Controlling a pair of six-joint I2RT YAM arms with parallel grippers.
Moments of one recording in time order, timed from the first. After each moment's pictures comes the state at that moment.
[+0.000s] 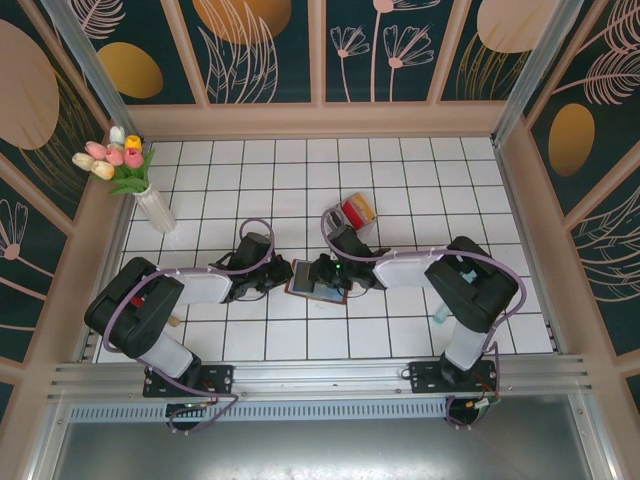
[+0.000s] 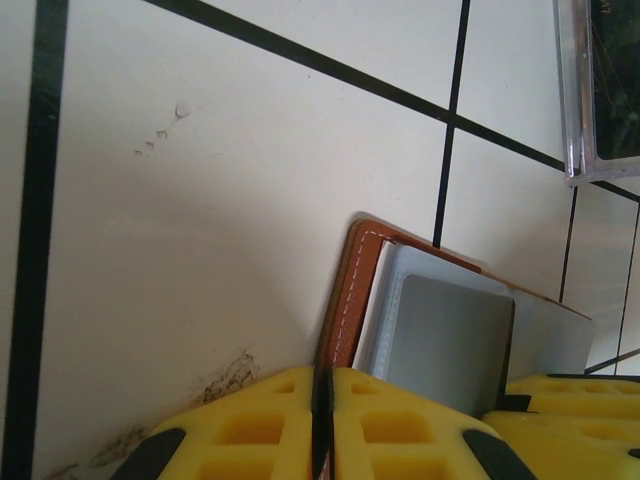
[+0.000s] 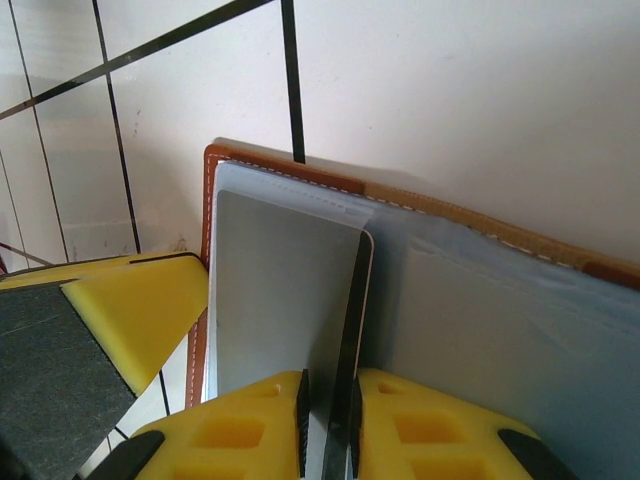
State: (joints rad) left arm -0.59 1.57 0.52 0.20 0.24 -0.95; right arm 0.83 1.75 0.80 0.07 -0.29 1.01
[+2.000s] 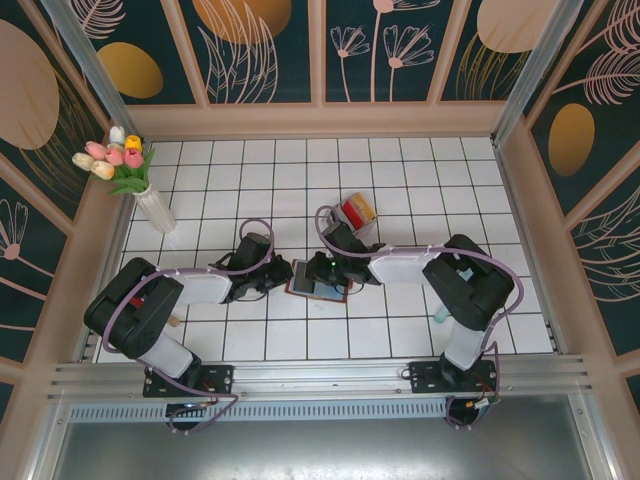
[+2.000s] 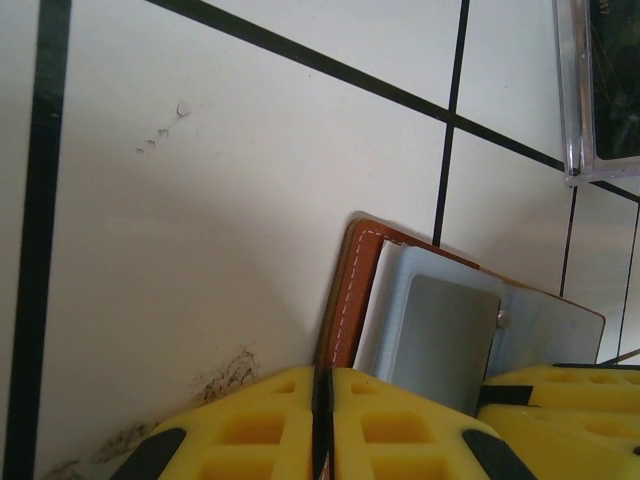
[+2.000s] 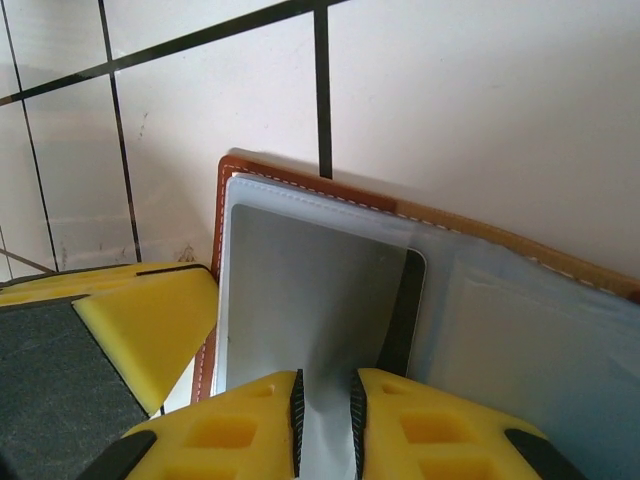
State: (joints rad) left arm -0.59 1.57 0.52 0.19 0.24 -0.95; right arm 0.84 1.77 0.88 -0.01 -0.26 0.96
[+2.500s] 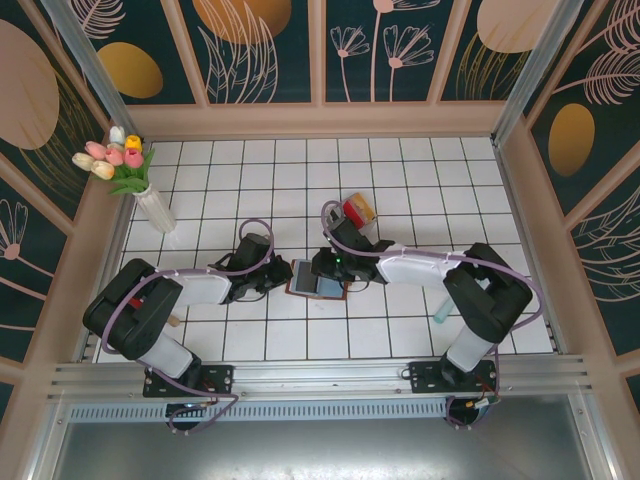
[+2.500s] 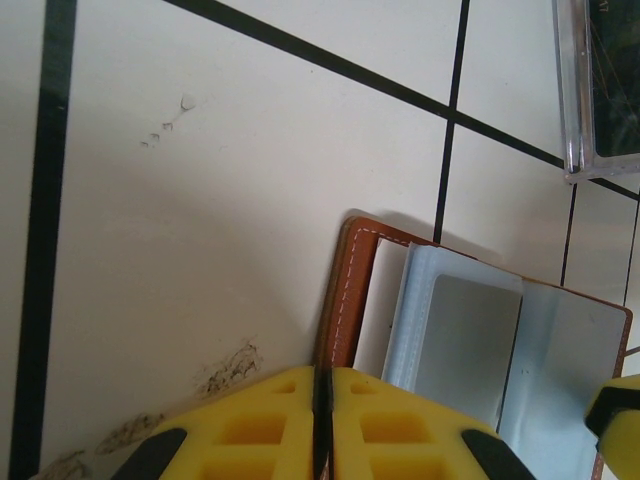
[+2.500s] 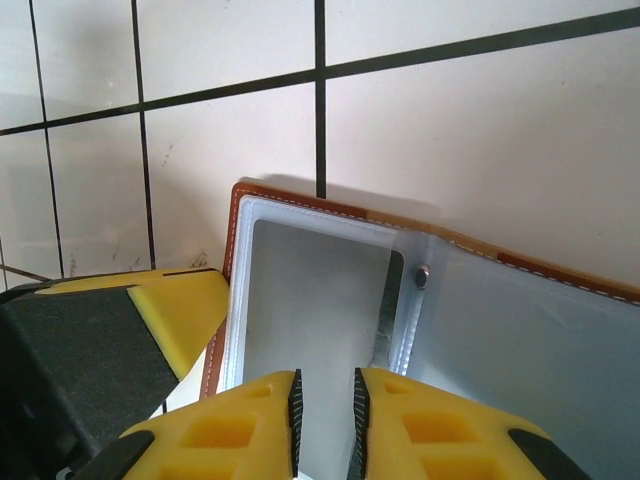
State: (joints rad) left arm -0.59 1.56 0.52 0.19 0.24 -0.95; right arm 0.84 1.66 0.89 -0.14 -0.16 0.92
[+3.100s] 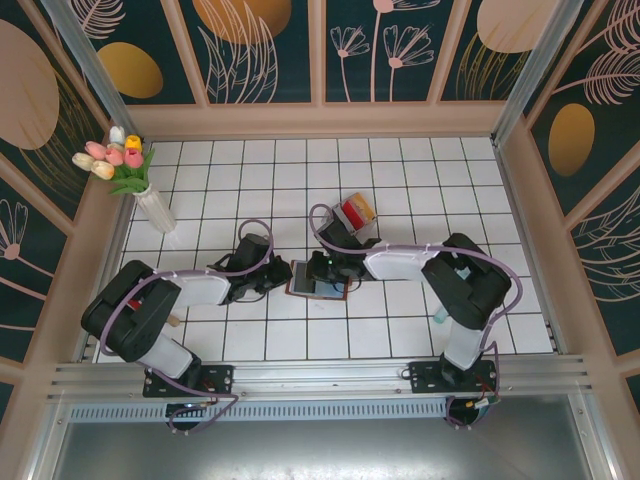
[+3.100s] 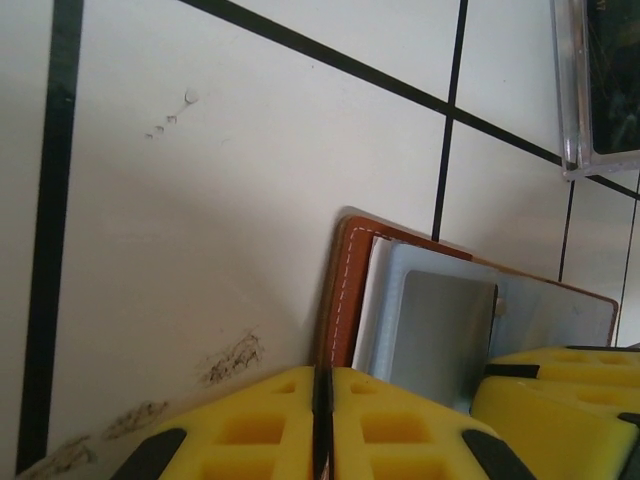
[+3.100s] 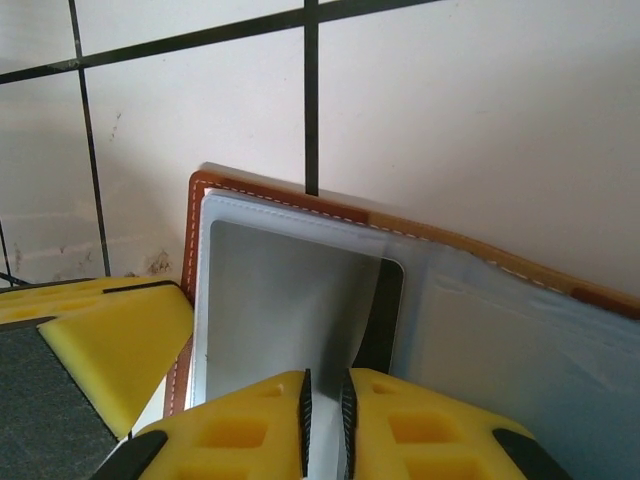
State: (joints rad) left arm -0.59 1.54 0.51 0.19 0.23 -0.95; right arm 0.85 1.78 0.95 -0.15 -0.20 0.89
